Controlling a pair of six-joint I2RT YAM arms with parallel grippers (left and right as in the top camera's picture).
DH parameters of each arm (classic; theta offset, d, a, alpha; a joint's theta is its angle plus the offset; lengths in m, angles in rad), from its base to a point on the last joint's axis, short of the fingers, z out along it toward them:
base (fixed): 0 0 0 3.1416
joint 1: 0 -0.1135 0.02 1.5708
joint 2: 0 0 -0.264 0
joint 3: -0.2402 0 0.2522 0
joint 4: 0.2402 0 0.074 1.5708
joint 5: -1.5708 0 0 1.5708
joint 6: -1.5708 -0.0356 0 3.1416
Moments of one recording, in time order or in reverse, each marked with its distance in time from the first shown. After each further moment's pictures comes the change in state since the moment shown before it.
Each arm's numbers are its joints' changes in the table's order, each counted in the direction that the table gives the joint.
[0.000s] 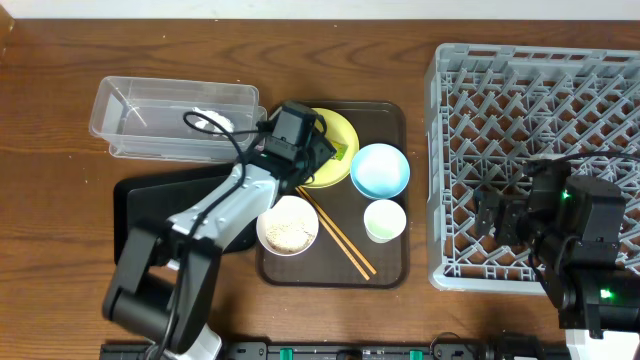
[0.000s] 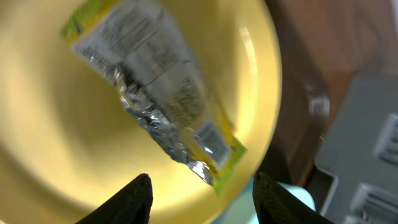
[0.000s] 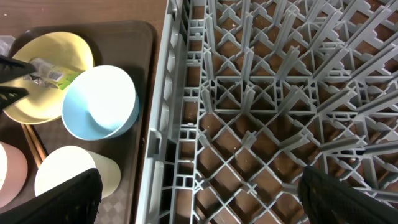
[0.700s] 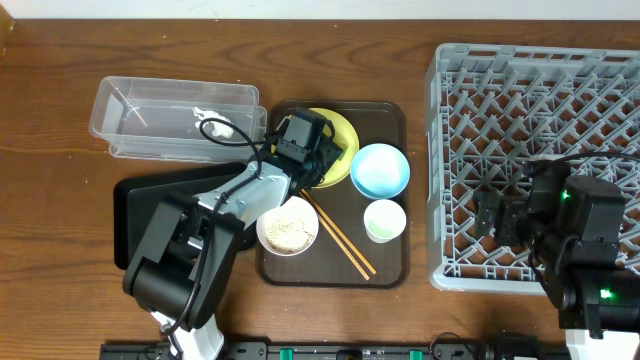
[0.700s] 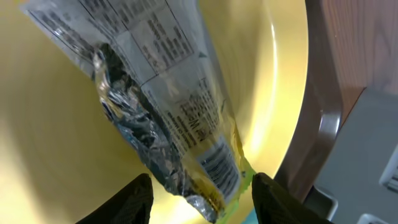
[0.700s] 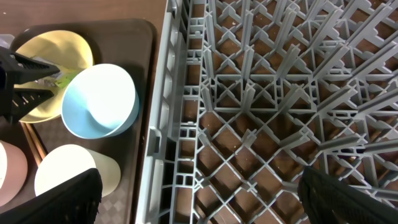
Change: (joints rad) left arm 0.014 0.100 -0.001 -0.108 -0.011 0.128; right arm 0.000 0.000 0.000 0.003 0.000 0.000
